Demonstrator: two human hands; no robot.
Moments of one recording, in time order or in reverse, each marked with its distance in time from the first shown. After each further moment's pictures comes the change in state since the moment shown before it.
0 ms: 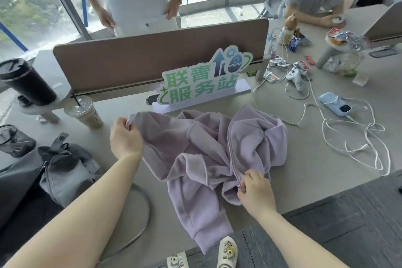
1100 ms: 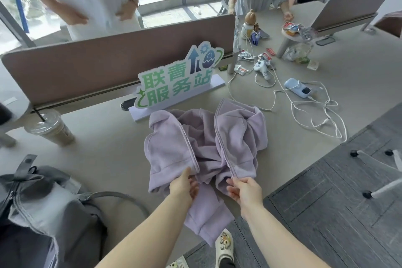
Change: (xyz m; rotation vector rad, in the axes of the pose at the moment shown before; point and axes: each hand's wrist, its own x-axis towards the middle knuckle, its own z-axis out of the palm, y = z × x) left_hand -0.146 -0.029 0.059 -0.584 -0.800 -0.939; right_hand -0.031 -0.068 -0.010 1.503 0.210 1.075
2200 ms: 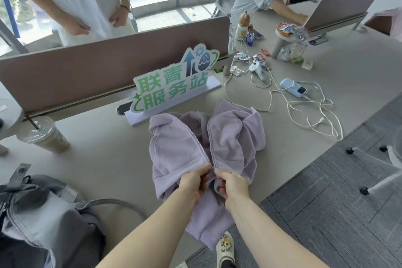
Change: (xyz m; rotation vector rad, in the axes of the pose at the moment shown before) left_hand -0.003 0.006 0.030 0.089 -0.274 -0.033; right_hand -0.010 -0.012 0.049 0.065 0.015 0.016
